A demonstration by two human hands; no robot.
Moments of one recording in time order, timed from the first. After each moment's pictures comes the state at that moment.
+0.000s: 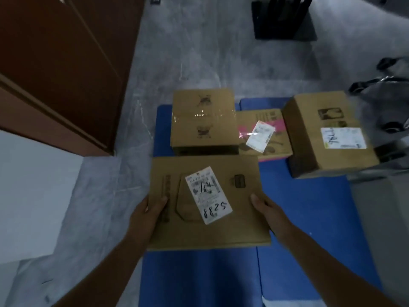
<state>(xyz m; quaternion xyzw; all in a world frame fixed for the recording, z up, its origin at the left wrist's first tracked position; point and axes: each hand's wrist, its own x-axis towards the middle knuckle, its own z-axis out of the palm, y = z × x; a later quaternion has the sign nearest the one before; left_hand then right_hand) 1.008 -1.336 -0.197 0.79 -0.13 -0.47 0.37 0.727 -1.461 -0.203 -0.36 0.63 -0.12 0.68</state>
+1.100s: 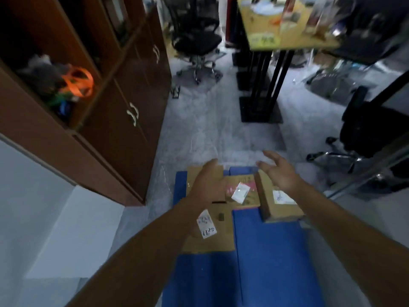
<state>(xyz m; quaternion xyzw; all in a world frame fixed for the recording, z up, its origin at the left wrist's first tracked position) 0.911 -1.454 0.238 0.72 -0.45 -0.40 0.33 0.719 -1.553 0.255 -0.62 0.59 -0.24 0.47</state>
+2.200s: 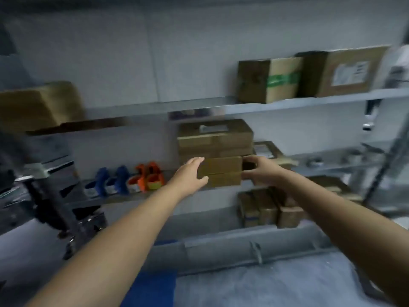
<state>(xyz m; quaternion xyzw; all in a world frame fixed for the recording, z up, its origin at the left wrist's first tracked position) 0.539 -1.110 0.558 -0.01 -0.97 -0.23 0.08 0.468 -0.874 0.570 -0.18 0.92 -0.33 0.07</state>
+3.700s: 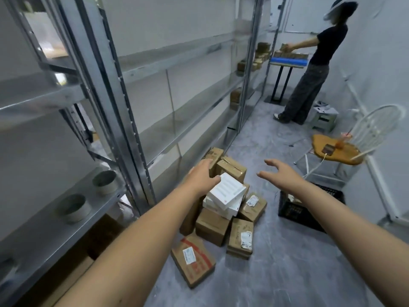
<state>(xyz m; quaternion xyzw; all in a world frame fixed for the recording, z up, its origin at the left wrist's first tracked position) 0.114 -0.135 0.439 -0.40 -0.84 -0.33 -0.18 0.305 0.027 0.486 0.40 0.84 -0.36 -0.10</state>
